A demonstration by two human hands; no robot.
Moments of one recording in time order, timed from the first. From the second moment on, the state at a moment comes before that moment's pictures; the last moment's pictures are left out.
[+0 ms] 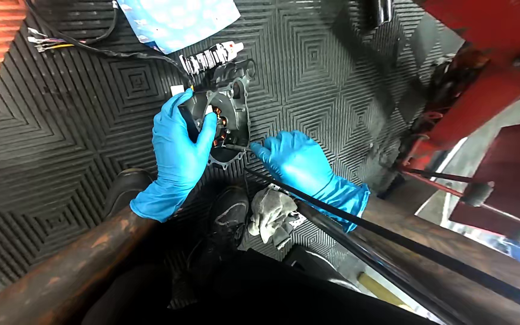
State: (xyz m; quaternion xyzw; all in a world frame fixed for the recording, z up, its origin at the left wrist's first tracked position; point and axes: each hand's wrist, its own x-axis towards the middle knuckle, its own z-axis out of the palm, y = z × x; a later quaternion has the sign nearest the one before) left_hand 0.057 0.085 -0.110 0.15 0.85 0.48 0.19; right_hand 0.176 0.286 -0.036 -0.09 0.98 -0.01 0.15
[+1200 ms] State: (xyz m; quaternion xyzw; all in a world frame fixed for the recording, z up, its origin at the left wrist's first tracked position) left_hand 0.053 0.094 -0.117 0.17 0.85 0.48 0.16; right_hand 0.155 0.280 -0.028 0.46 0.65 -0.43 0.43
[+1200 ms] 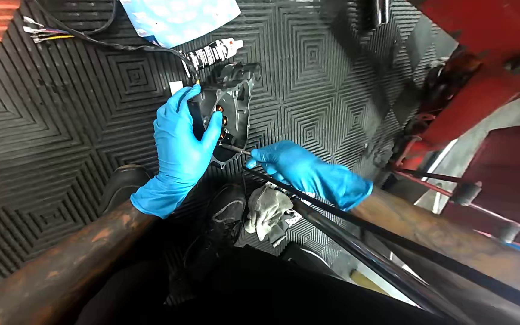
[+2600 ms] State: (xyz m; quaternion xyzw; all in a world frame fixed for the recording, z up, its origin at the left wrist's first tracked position) left_hand 0.060 0.083 -0.107 0.18 0.84 0.47 0.18; right_hand 0.179 0.280 -0.039 0.10 0.95 -0.14 0.26
